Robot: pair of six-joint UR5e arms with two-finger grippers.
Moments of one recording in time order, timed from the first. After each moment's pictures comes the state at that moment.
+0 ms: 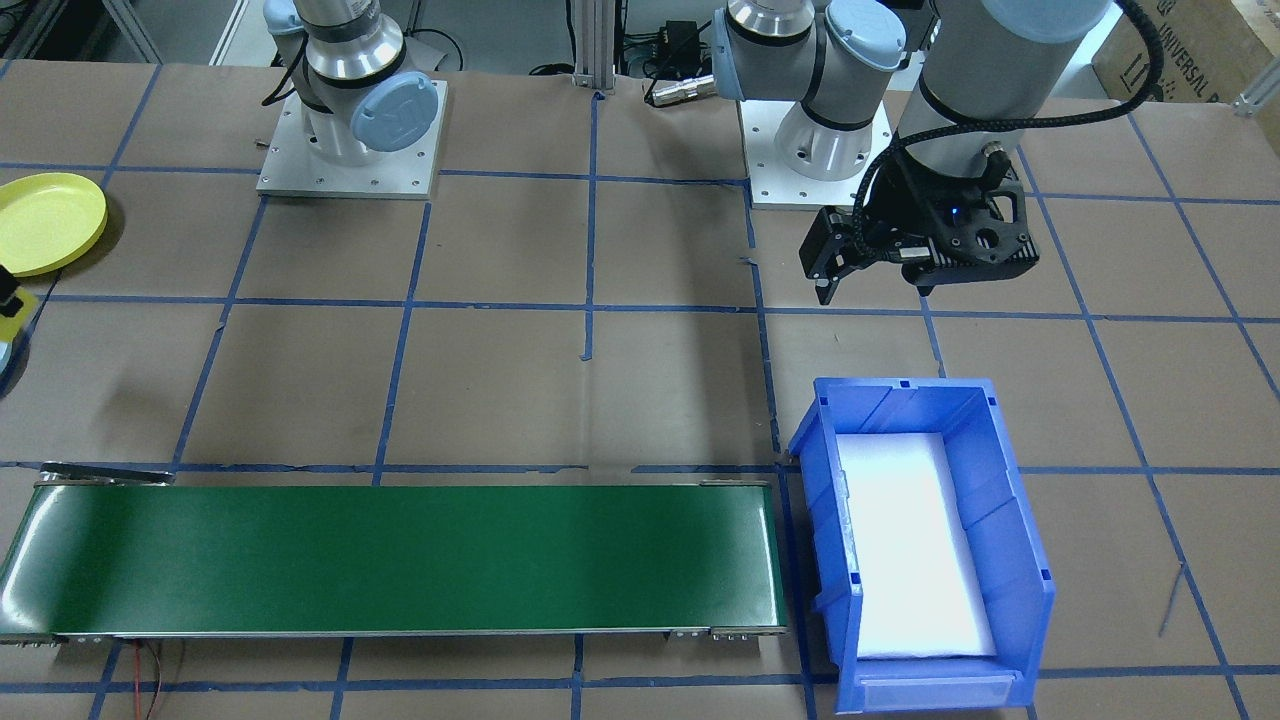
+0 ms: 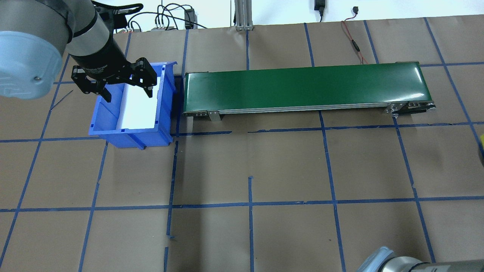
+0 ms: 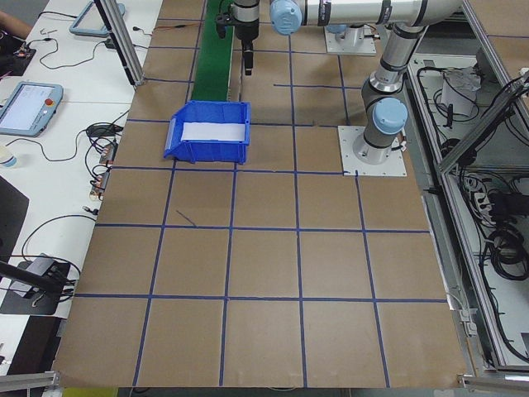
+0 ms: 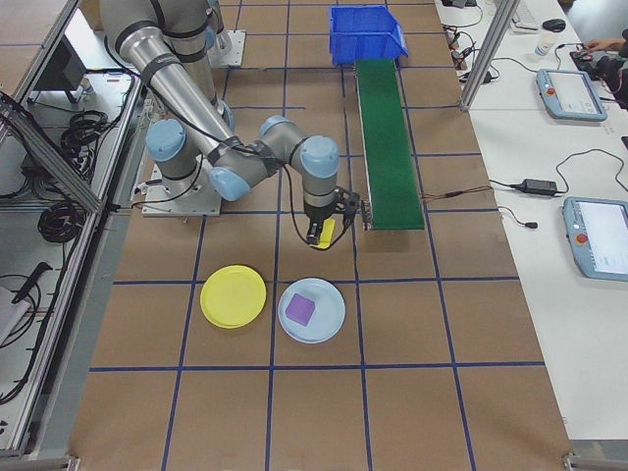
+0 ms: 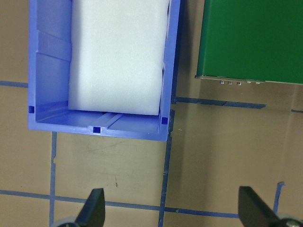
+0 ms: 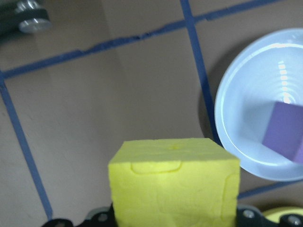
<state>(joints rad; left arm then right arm) -1.56 -1.59 -1.61 -1.50 1.60 -0.09 0.63 -1.50 1.99 -2.05 -1.58 -0.66</state>
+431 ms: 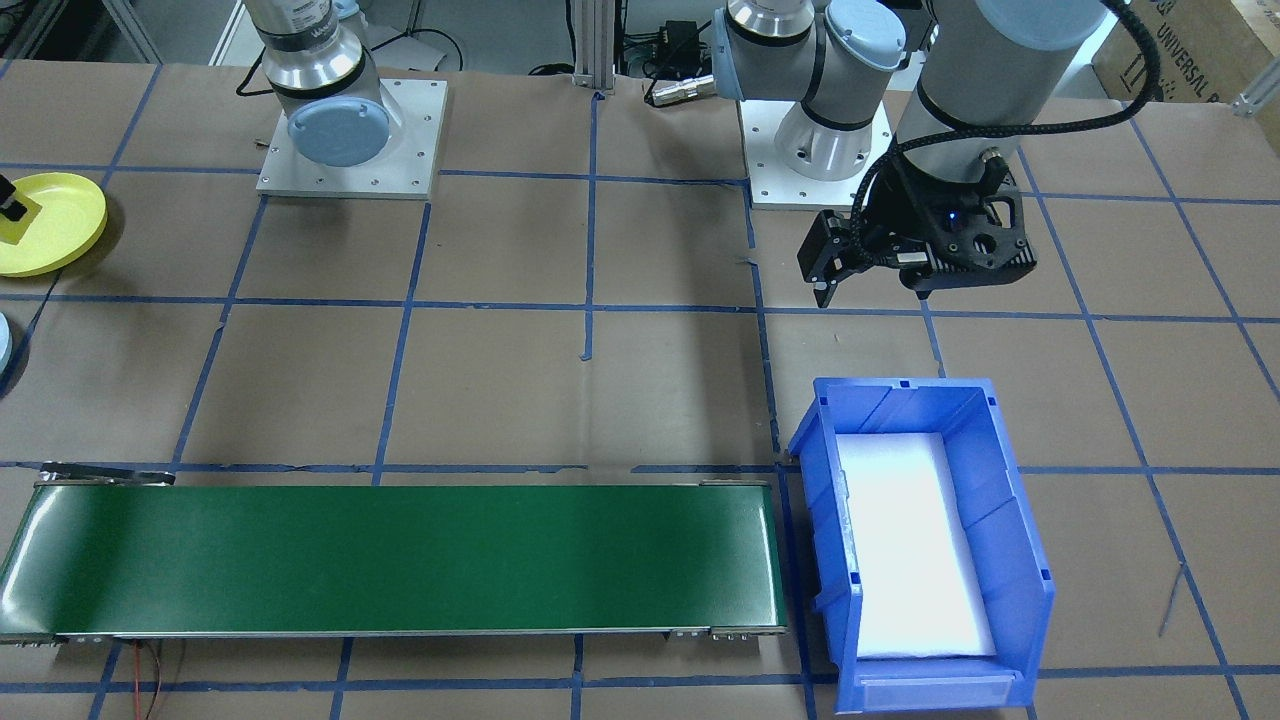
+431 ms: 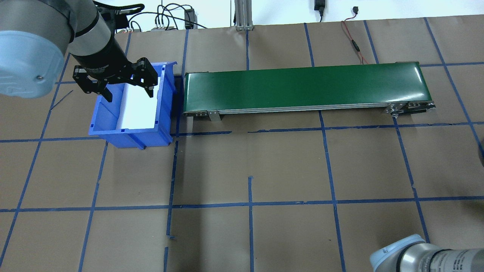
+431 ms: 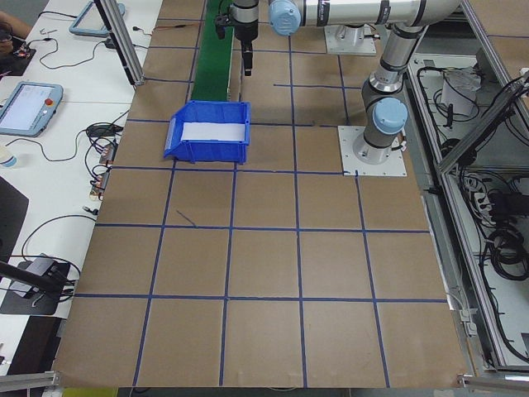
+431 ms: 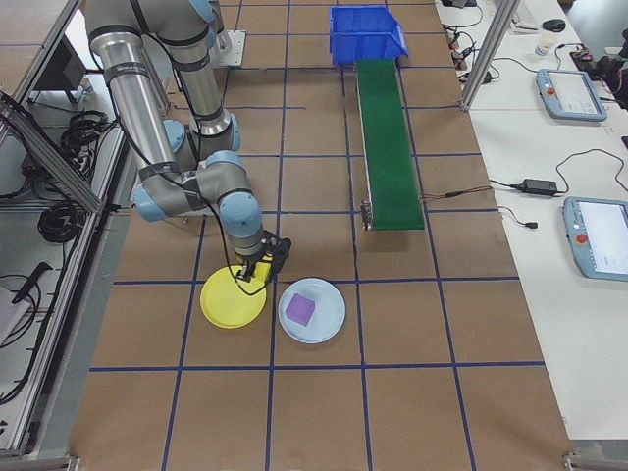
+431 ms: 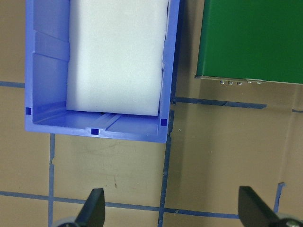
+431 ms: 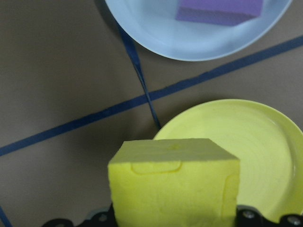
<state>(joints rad) -1.56 -1.60 -1.61 -1.49 1.60 -0.09 0.28 -1.52 2.09 -2.03 -1.58 -0.92</state>
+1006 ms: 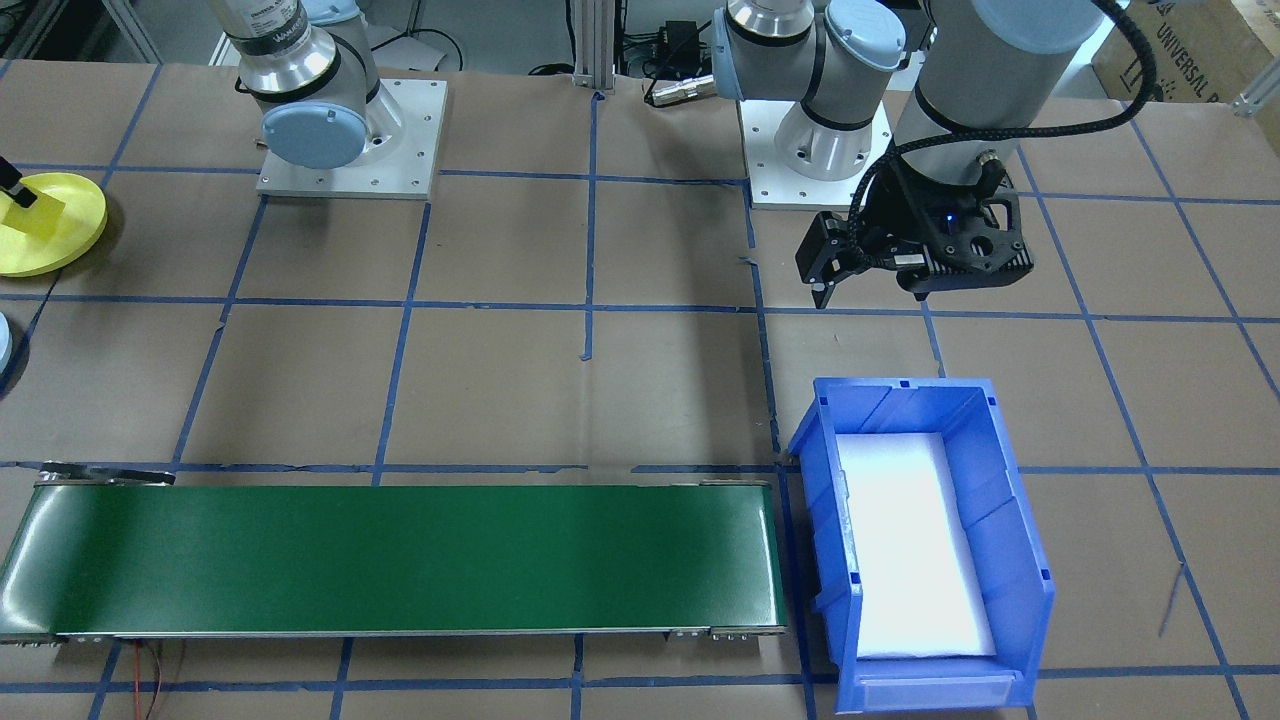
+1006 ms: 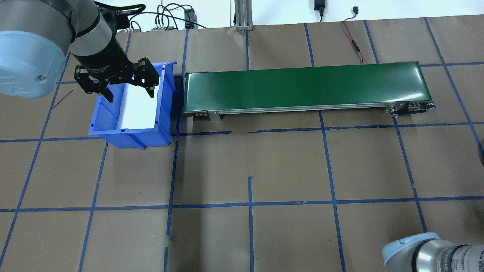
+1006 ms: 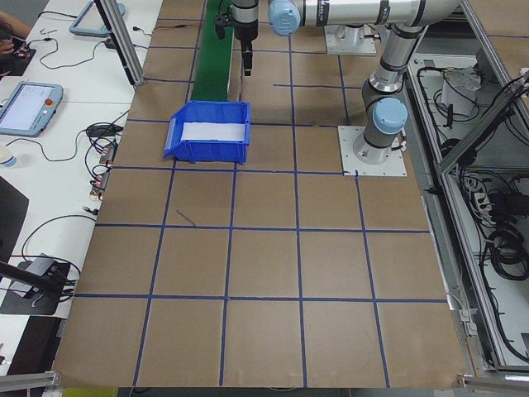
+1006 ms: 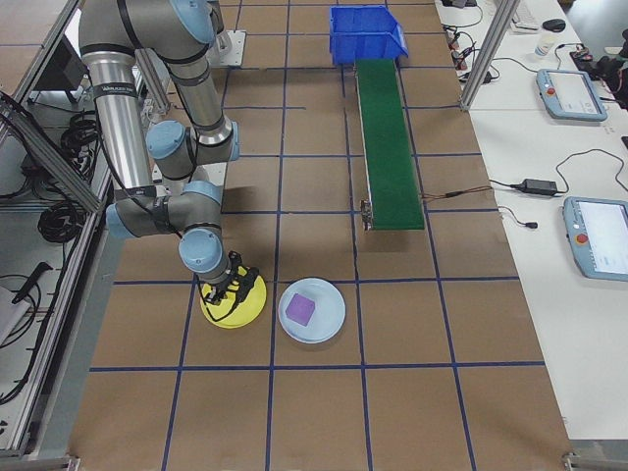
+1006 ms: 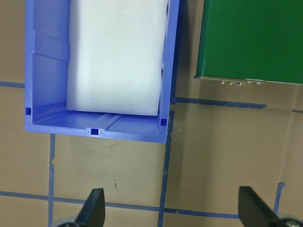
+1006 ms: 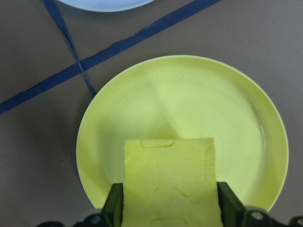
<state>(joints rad) -1.56 -1.60 -1.61 -1.49 1.60 -0.09 0.17 -1.44 2.09 -2.10 -1.55 -0.98</state>
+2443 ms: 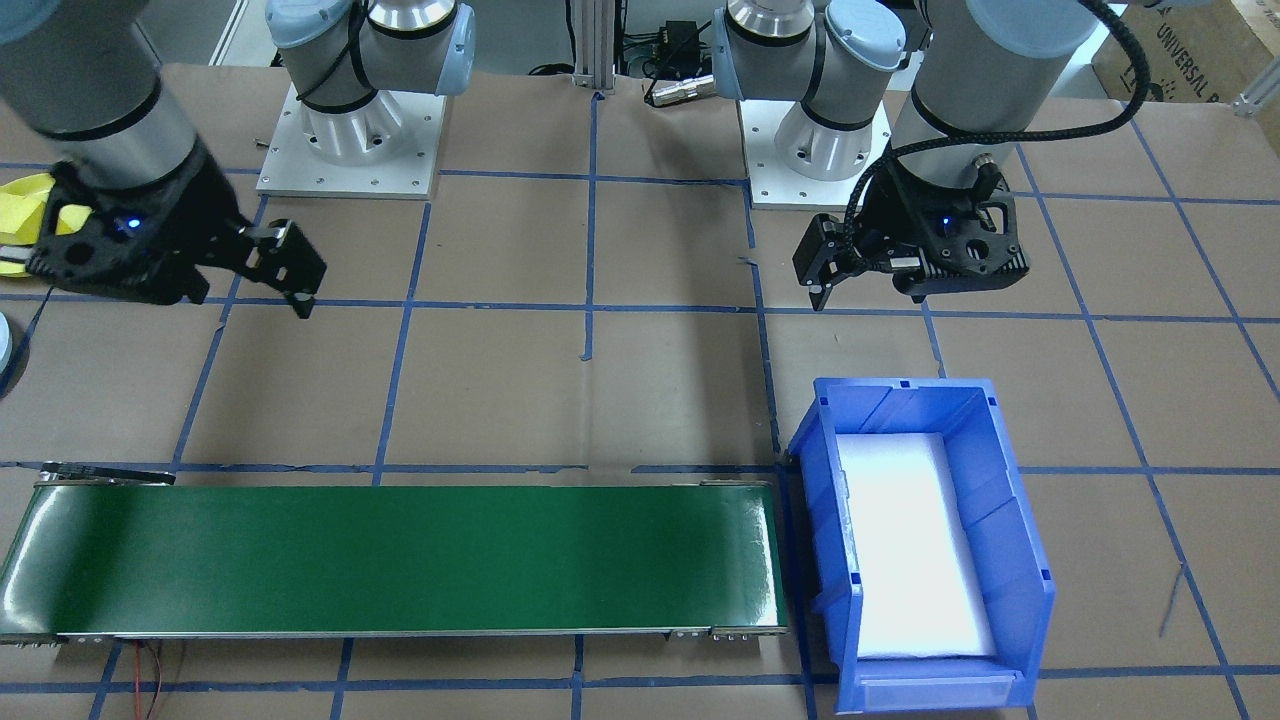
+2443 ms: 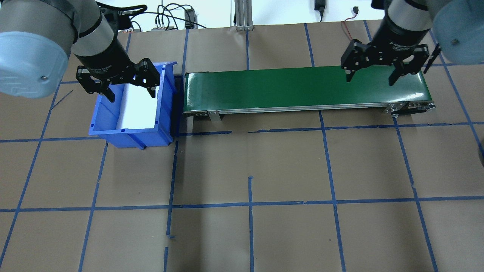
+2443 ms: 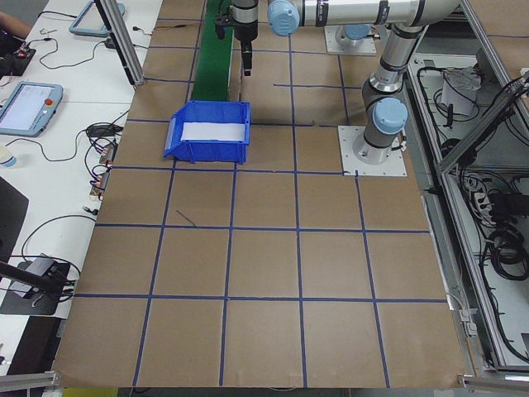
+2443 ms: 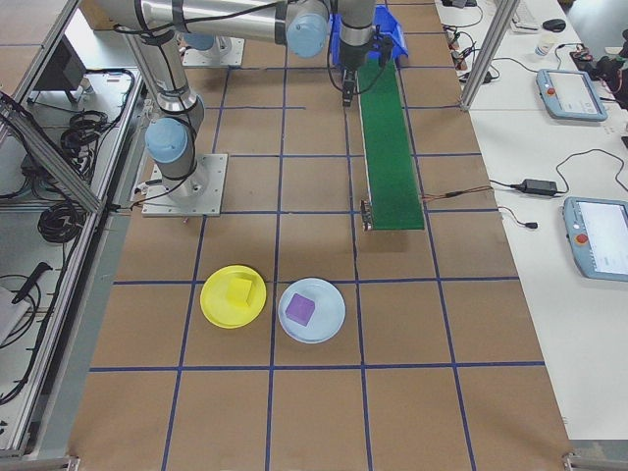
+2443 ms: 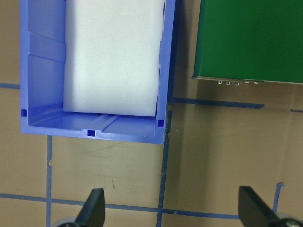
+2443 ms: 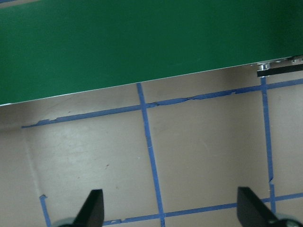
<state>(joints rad) -1.57 -1.61 -1.61 -1.49 1.60 -0.09 1.54 -1.53 1.58 -1.63 -1.56 0.10</state>
